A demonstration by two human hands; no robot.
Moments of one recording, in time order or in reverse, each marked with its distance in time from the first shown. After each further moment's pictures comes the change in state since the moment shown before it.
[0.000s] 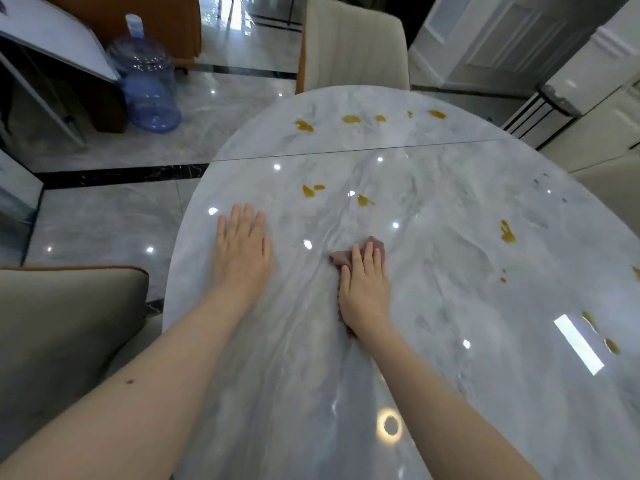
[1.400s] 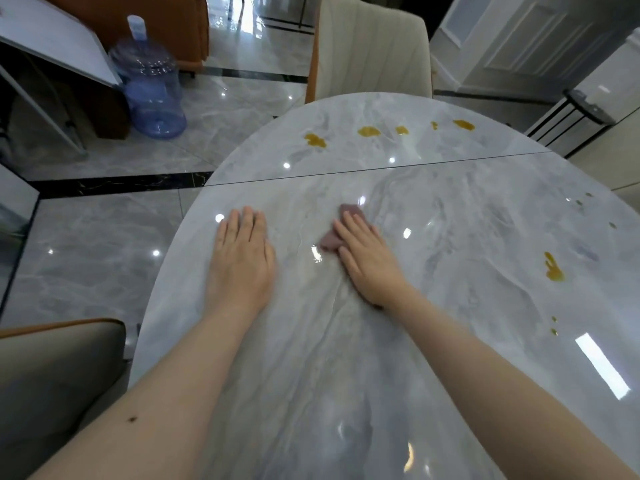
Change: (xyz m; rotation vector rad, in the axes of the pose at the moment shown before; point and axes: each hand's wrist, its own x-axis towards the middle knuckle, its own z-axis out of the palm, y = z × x) left_hand 0.075 -0.011 0.034 0.090 0.022 -0.014; right_hand 0.143 0.000 -0.004 -0.007 -0.088 -0.462
